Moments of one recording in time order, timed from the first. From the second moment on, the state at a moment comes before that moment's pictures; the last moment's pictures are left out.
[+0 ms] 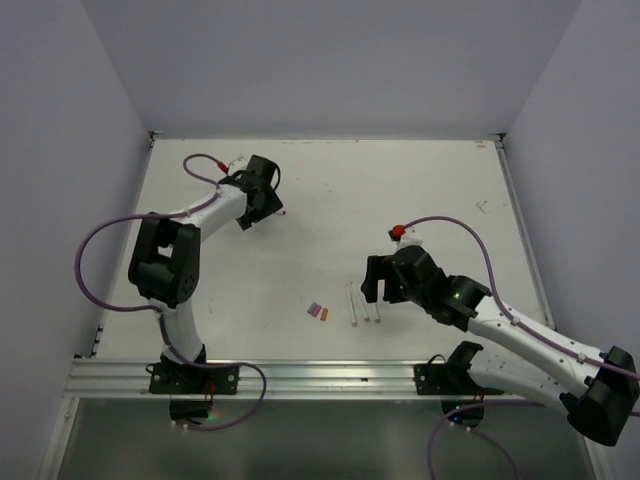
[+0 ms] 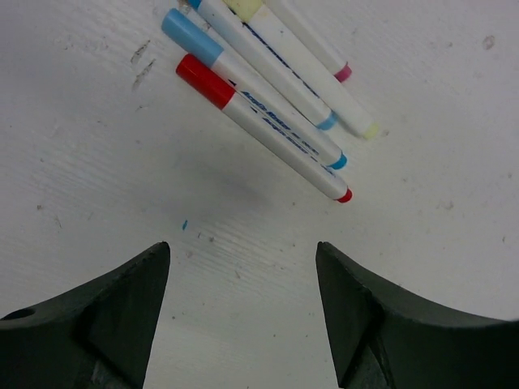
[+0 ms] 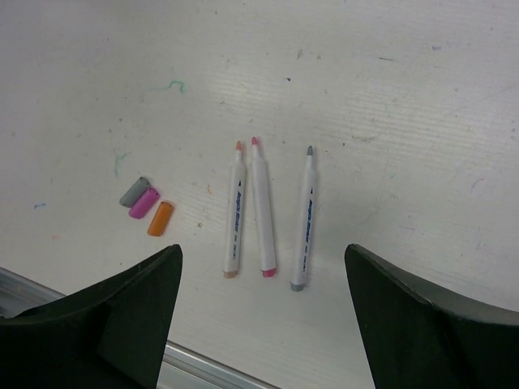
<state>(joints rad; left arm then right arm) -0.38 1.85 1.33 -0.53 -0.34 -0.88 0.82 0.92 0.66 -0.51 0.23 0.62</state>
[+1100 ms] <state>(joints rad) -0.26 2.08 1.50 -0.54 -0.28 -0.91 0.82 0.89 0.63 -0.51 0.23 0.61</state>
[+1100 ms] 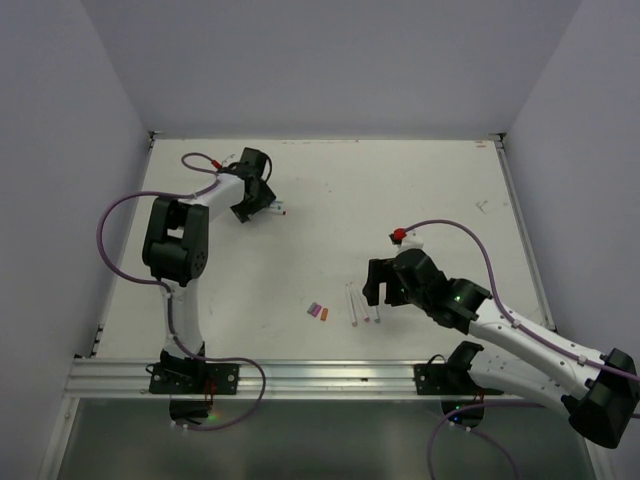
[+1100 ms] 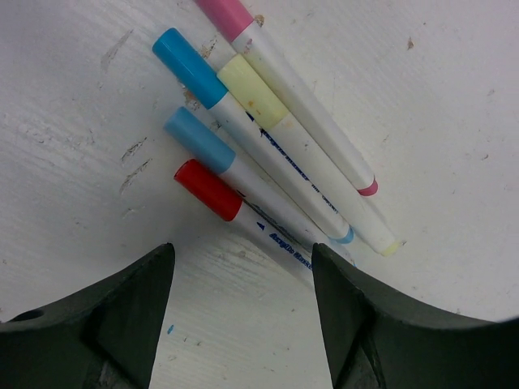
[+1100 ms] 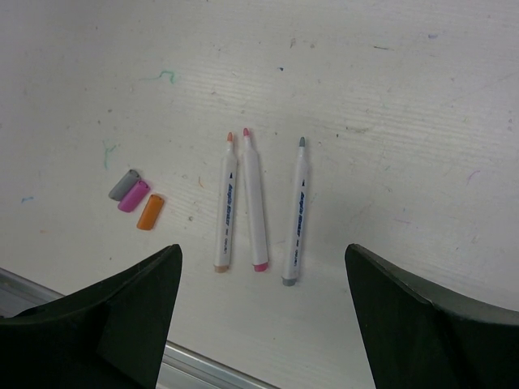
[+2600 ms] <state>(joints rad) -0.31 1.99 1.29 -0.34 -0.42 -0.94 0.82 0.91 0.60 -0.47 0.24 0.61</state>
